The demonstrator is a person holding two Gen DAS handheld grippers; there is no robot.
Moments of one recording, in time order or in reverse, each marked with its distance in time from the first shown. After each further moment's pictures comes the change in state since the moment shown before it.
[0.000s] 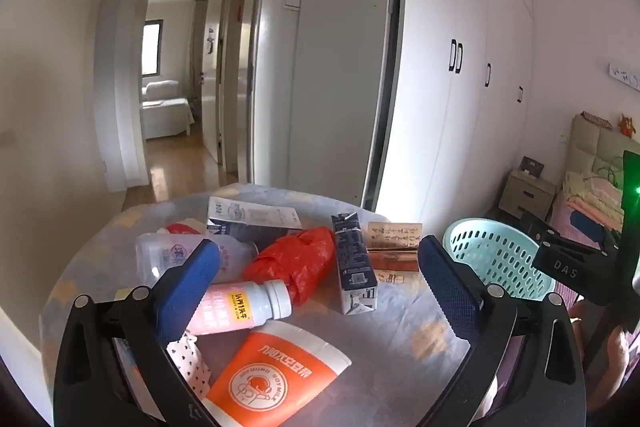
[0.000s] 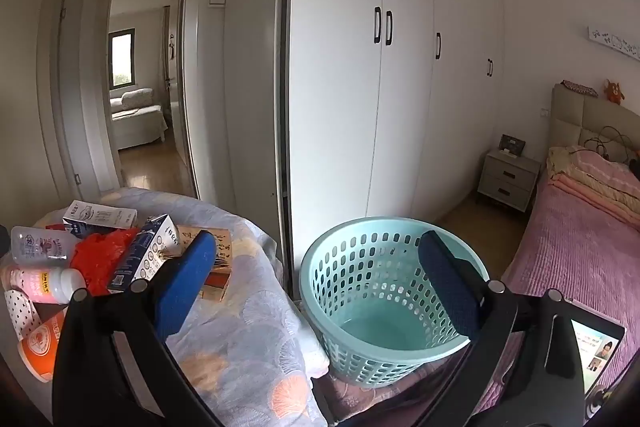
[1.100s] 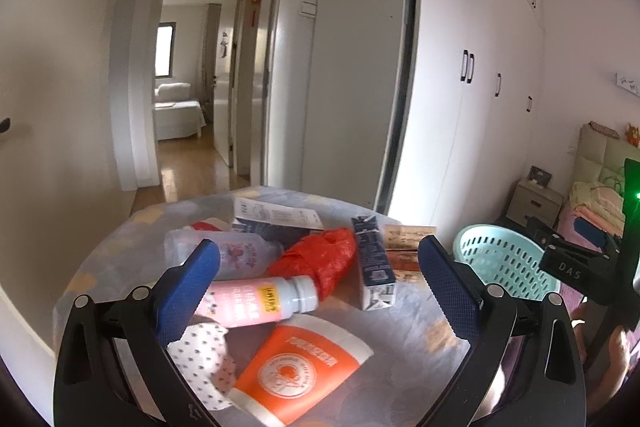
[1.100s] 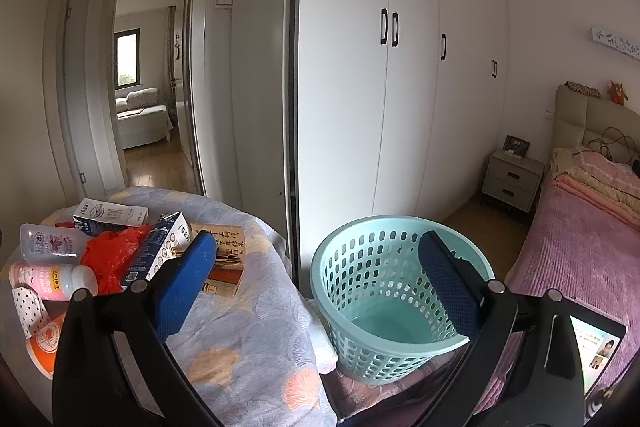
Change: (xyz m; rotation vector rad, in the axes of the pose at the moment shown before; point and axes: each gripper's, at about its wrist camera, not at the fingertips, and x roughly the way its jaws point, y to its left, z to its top) left arm -0.023 0.021 -0.004 -0.020 -0.026 0.043; right arm -0.007 0.007 -0.002 0.000 0.002 0.021
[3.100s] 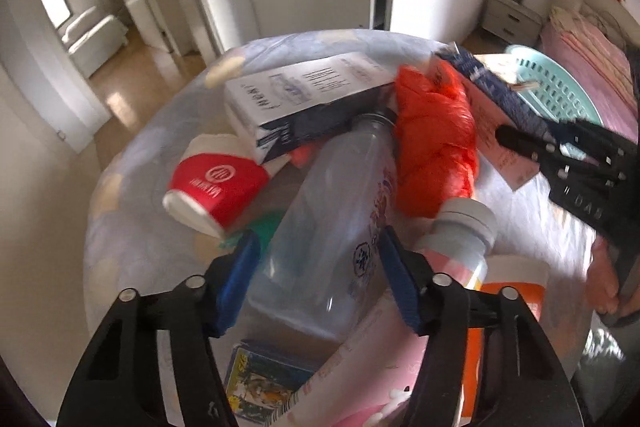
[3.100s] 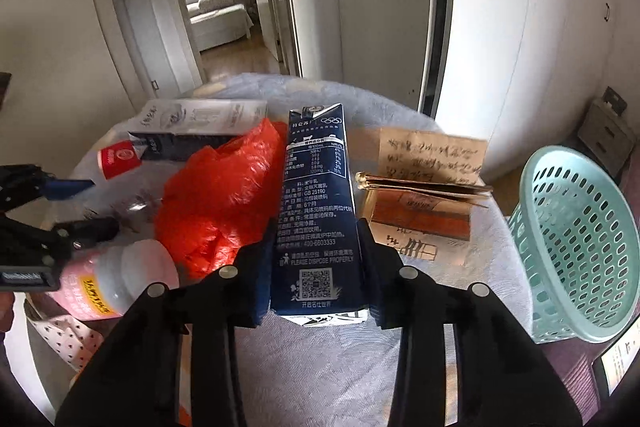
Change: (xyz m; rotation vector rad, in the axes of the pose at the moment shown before) left arm 0.160 0.086 0.000 0.346 0.656 -0.158; right arm 0.115 0.153 -0.033 -0.093 0.399 0.311
